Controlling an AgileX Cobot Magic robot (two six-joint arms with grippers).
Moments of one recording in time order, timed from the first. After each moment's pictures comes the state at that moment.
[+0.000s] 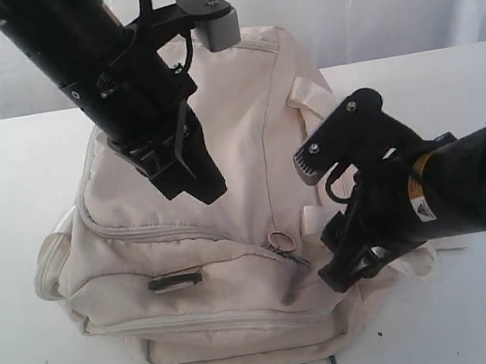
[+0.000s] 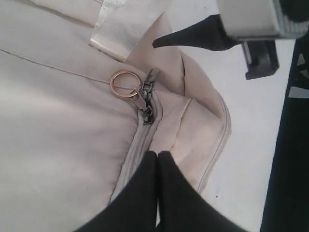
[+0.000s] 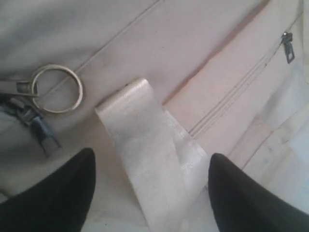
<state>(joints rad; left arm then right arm) -0.67 1.66 -1.60 -0.41 1.32 0.74 0.80 1.32 -0.70 -0.42 0.37 0.27</state>
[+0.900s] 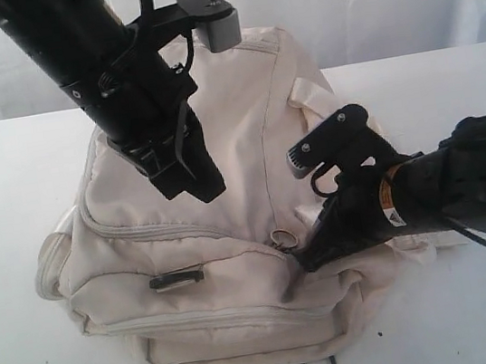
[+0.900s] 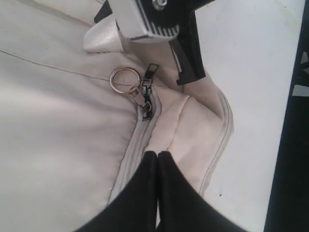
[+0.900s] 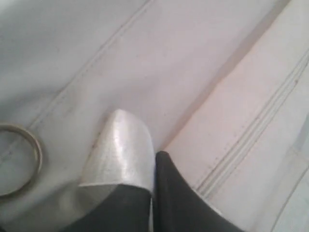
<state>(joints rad) -0.67 1.66 -1.61 -0.40 1.32 0.73 0.70 1.53 -0.68 -0.65 0.06 0.56</state>
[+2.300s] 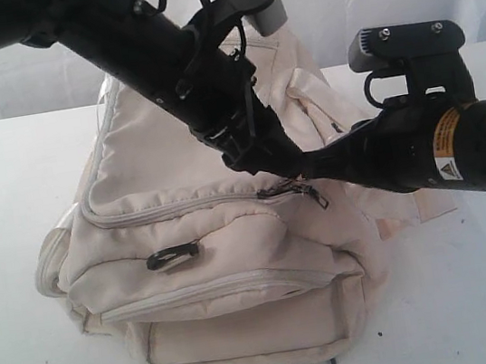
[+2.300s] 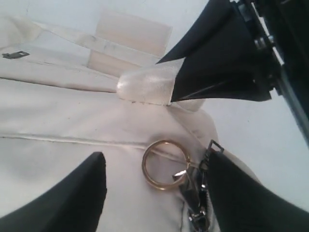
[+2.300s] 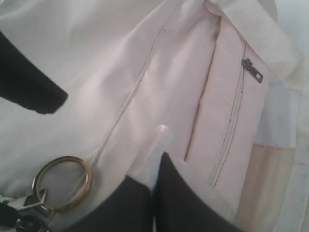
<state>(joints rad) -0.67 1.78 -1.61 -0.63 1.00 0.95 0.69 1.25 -0.68 -0.62 0.10 0.96</state>
